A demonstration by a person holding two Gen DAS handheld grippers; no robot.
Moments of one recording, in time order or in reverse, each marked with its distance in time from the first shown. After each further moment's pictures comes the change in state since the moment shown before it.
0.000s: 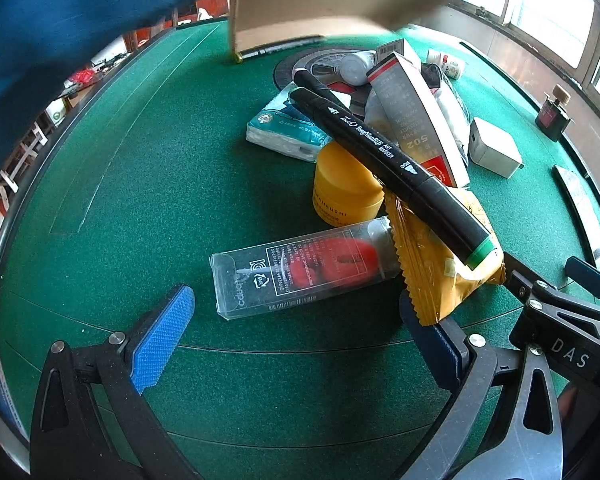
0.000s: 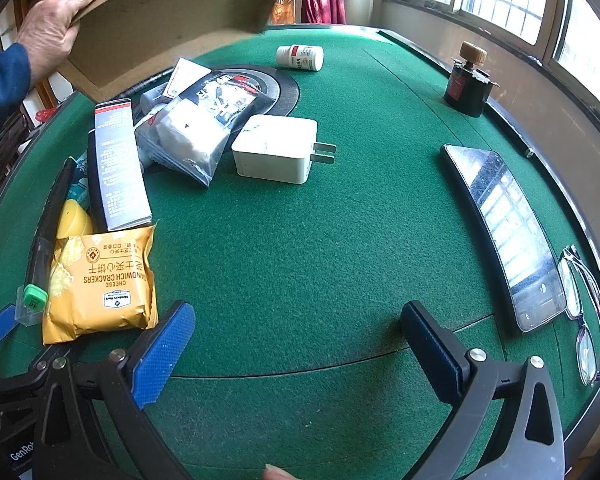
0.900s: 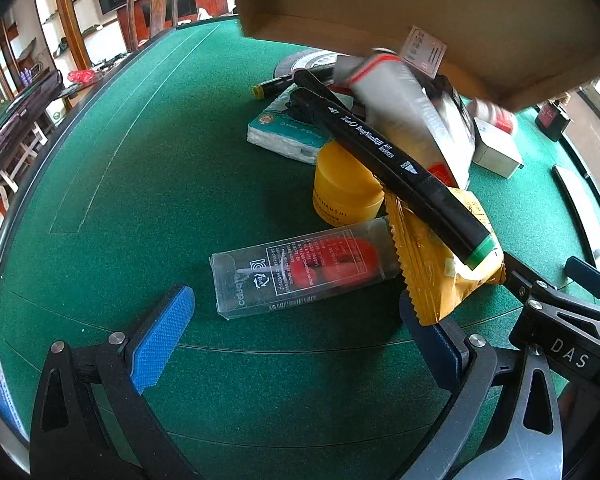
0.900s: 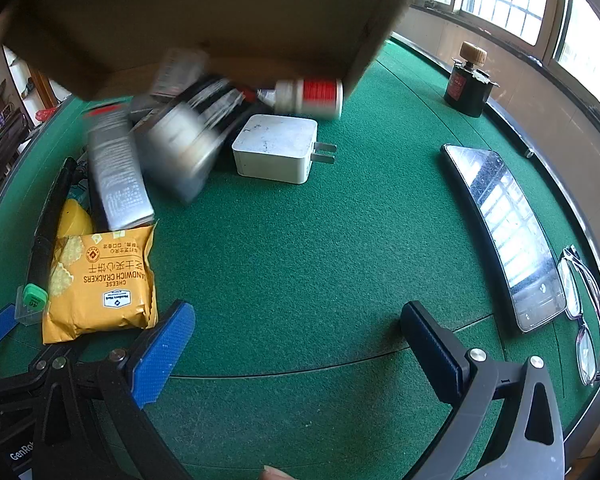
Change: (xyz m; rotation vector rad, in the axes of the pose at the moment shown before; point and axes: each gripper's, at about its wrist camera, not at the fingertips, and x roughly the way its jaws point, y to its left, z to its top) left arm 0.000 0.002 0.000 -0.001 0.000 0.001; right arm 0.000 0.001 0.000 -0.001 0.001 0.001
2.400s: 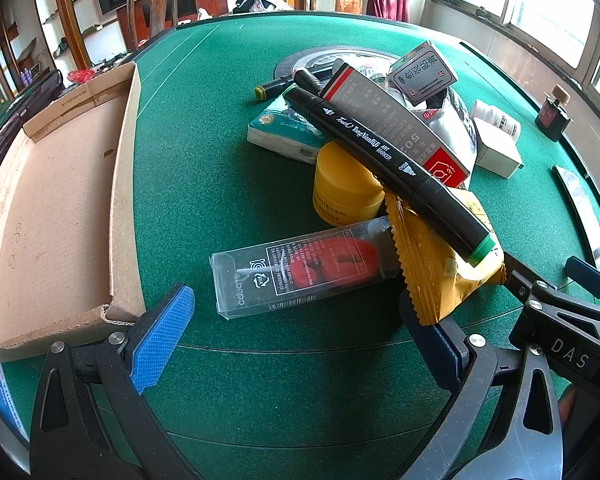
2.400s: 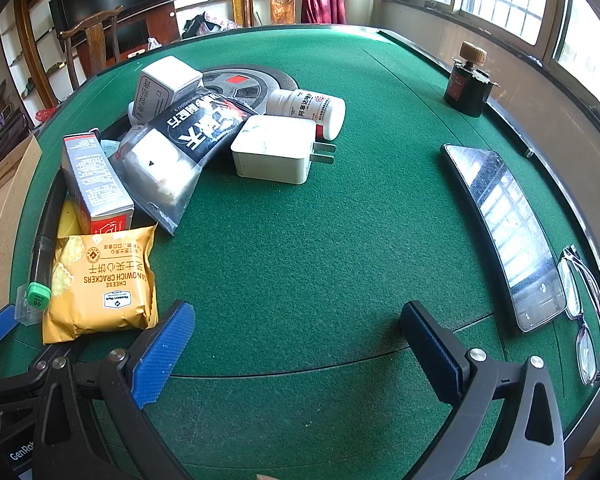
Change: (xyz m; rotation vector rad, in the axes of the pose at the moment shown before) left arm 0.000 0.003 0.000 -0.003 0.000 0.002; right arm 0.000 0.001 0.000 -0.005 0.000 0.003
